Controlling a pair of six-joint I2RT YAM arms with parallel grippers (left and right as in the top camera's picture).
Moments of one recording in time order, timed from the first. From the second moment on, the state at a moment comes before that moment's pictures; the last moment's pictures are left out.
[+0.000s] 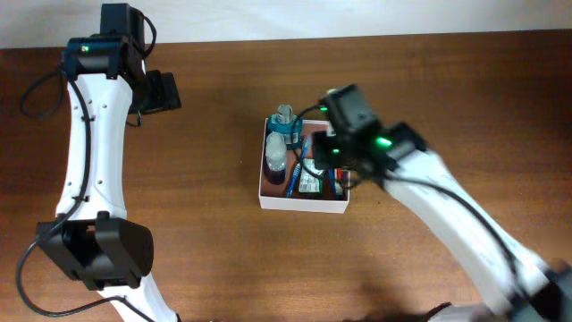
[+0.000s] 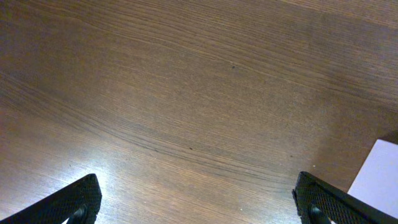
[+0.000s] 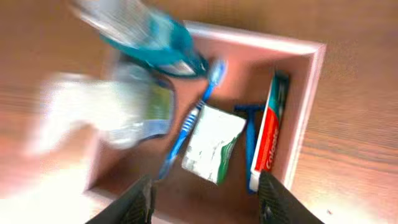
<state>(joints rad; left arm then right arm) 0.00 1.98 2.12 -1.39 -0.20 -0.23 0.50 1.55 1.41 -0.87 0.00 0.41</state>
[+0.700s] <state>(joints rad) 0.00 1.98 2.12 -1.39 -0.20 -0.23 0.50 0.57 1.44 -1.27 0.12 0.41</state>
